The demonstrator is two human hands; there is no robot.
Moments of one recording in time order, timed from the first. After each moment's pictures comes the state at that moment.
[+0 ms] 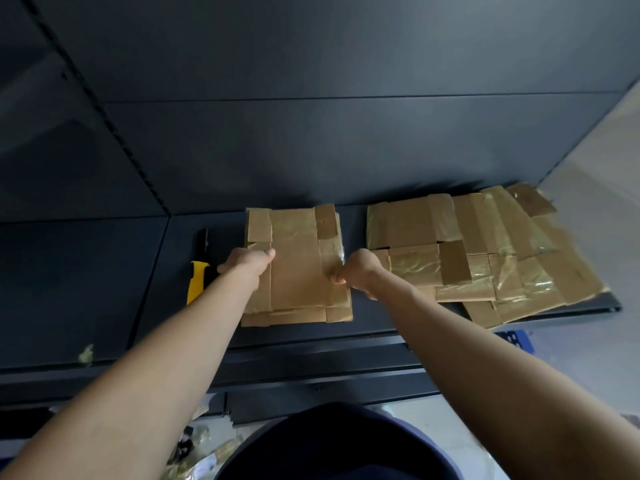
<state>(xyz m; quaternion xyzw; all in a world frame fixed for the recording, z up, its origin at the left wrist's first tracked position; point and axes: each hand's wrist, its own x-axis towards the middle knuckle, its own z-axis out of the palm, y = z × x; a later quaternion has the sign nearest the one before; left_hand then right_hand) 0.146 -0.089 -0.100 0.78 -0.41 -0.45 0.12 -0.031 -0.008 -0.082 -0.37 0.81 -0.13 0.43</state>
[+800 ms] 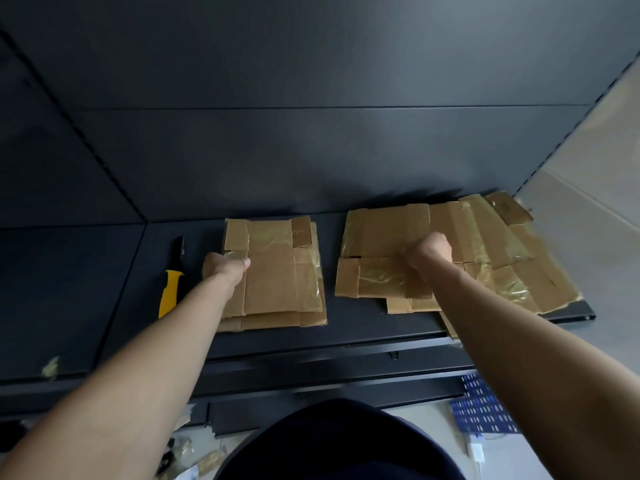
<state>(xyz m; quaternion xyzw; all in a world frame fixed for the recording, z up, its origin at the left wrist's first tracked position) 0.136 -0.093 -0.107 0.78 -0.41 -0.43 0.19 -0.171 0.000 -0.073 -0.17 0.94 -0.21 0.22</state>
